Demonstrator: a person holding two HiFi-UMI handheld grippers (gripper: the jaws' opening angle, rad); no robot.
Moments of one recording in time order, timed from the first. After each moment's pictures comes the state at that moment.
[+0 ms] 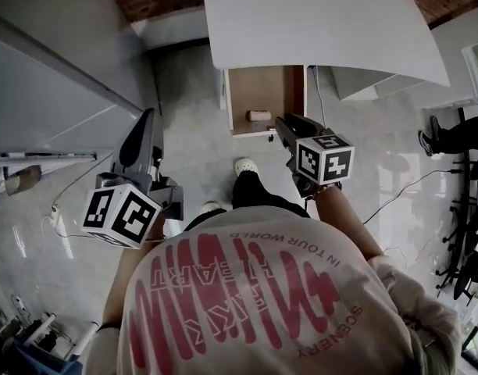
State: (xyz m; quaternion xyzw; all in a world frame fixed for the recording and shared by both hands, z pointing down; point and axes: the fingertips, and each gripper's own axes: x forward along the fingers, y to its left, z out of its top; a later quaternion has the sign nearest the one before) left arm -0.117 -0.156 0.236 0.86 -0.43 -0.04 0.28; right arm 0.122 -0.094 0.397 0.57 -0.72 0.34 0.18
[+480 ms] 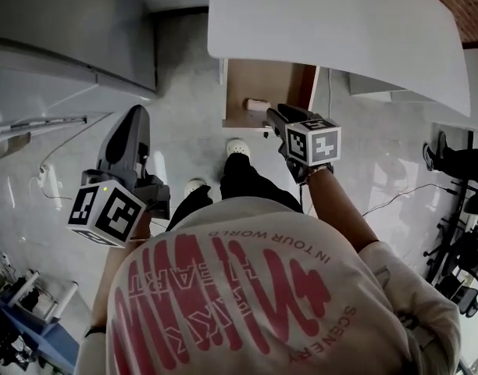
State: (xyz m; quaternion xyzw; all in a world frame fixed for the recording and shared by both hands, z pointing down) left arm -0.095 -0.188 0.299 0.81 -0.49 0.02 0.33; right arm 0.152 -0.143 0.497 0.48 -0.73 0.40 0.26
